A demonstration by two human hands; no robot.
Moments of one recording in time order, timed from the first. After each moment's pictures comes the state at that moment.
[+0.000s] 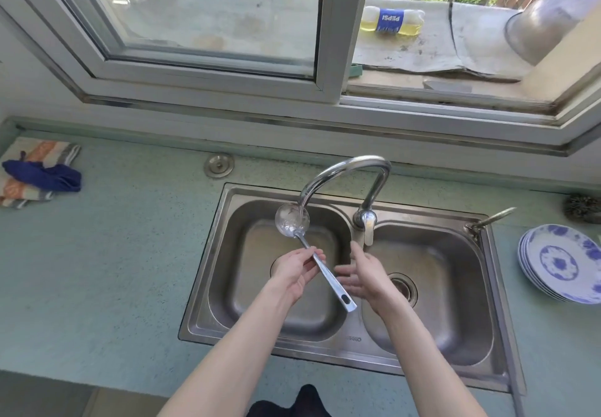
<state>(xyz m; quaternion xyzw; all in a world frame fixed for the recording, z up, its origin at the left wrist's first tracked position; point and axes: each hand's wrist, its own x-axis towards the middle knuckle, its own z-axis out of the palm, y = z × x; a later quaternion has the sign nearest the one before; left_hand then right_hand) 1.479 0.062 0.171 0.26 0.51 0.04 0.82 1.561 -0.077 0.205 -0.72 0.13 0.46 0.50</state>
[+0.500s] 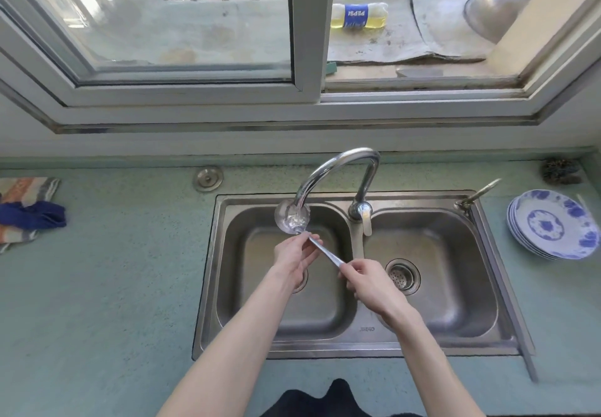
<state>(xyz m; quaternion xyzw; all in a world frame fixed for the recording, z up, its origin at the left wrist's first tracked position) 1.497 0.092 0.160 0.32 0.49 0.03 0.81 1.519 -0.086 0.221 -0.83 -0.02 0.38 0.40</state>
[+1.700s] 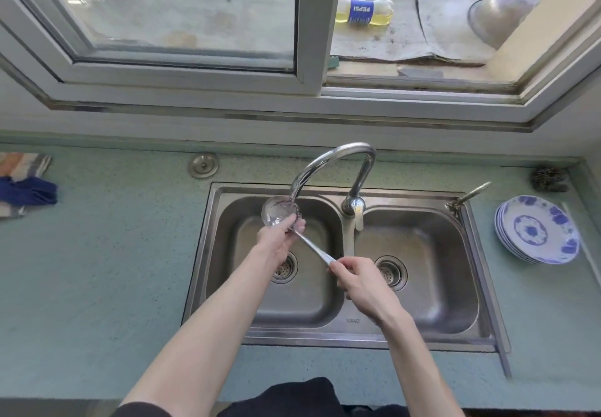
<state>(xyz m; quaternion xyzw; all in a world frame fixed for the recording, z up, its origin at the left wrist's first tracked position) 1.503 0.112 0.160 0.29 0.50 0.10 0.81 1.507 -0.096 0.230 -0.83 -0.08 0.36 0.42</state>
